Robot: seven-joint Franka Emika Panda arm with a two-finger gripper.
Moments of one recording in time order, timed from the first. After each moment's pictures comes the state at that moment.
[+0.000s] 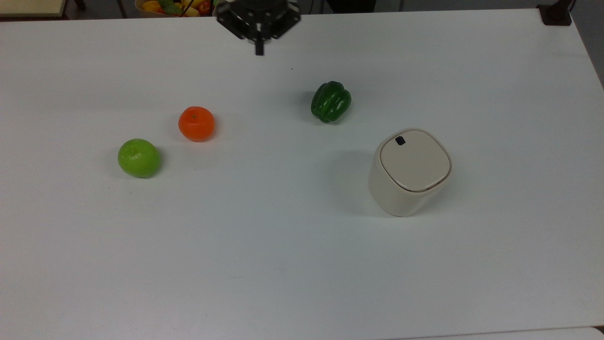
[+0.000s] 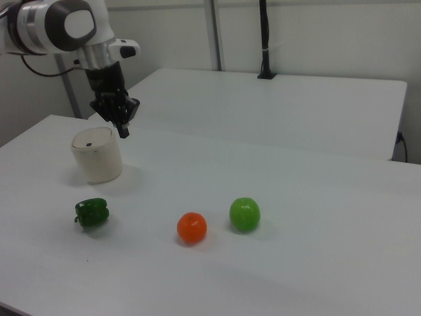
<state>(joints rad) 0.16 0.14 -0.04 -1.51 -0.07 1.63 0.00</state>
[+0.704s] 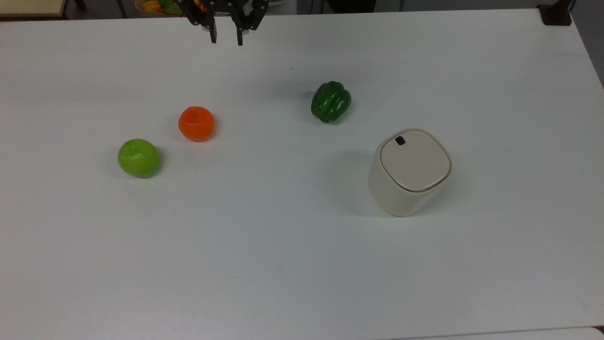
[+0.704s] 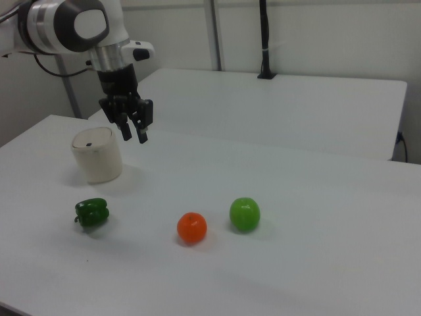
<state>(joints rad) 0.09 0.11 -0.04 -1.54 -0.07 1.62 0.02</state>
